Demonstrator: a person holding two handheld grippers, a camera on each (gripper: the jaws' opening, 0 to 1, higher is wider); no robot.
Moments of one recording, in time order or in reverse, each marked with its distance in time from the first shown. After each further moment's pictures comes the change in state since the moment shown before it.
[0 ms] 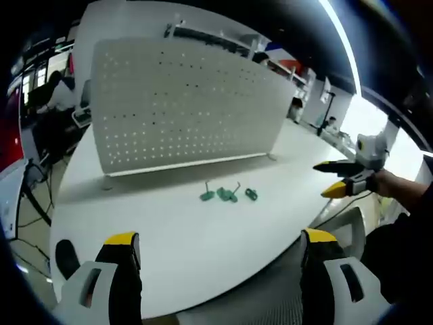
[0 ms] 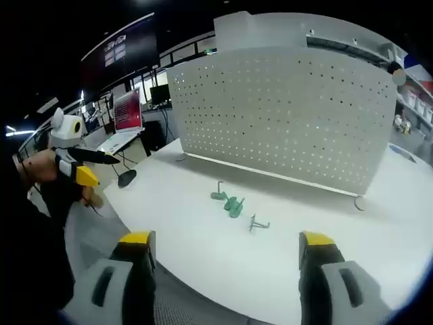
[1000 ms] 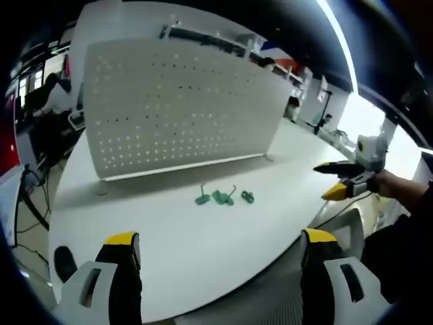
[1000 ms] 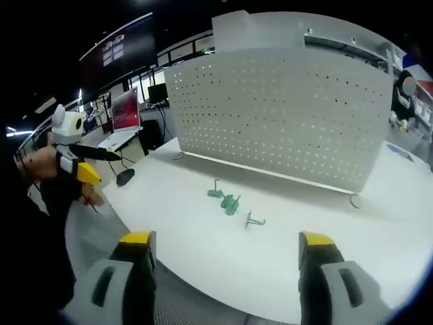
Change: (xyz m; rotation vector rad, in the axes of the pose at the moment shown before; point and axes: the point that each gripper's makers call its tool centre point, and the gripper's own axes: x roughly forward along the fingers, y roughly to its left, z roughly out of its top) left arm 0.007 -0.013 0.008 0.023 0.007 -0.019; right arm -0.011 -0.008 -0.004 0.009 0.005 -0.016
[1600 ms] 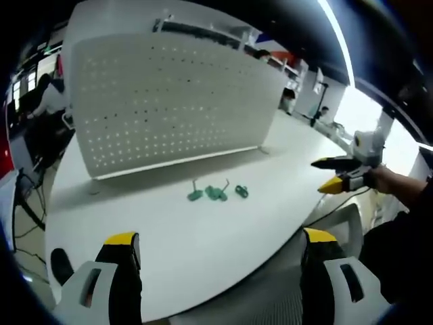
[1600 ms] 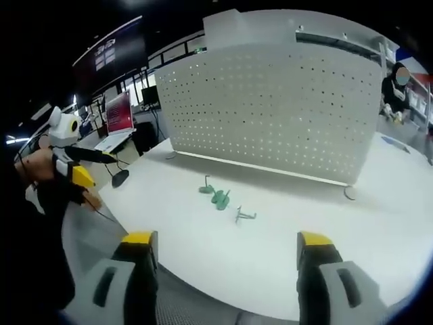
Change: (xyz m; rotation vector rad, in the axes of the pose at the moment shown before) left arm 0.009 -0.011 -0.006 0.018 0.047 -0.016; right arm -0.001 -0.018 -0.012 0.036 0.009 -0.020
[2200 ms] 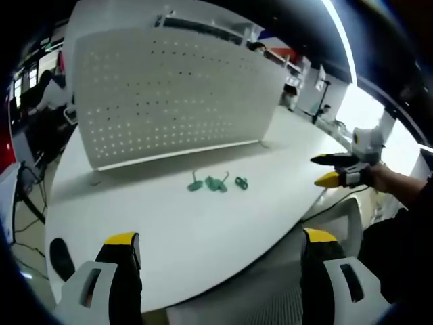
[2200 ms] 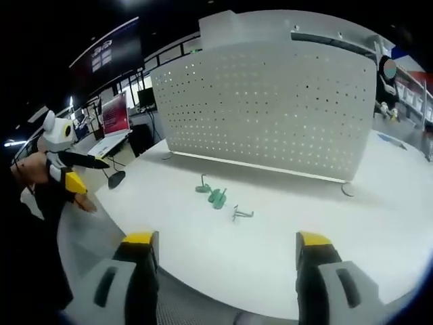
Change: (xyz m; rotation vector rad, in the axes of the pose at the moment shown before) left arm -0.005 0.000 -0.015 -0.011 0.026 0.008; right arm 0.004 -0.004 -0.004 0.014 -0.013 -0.024
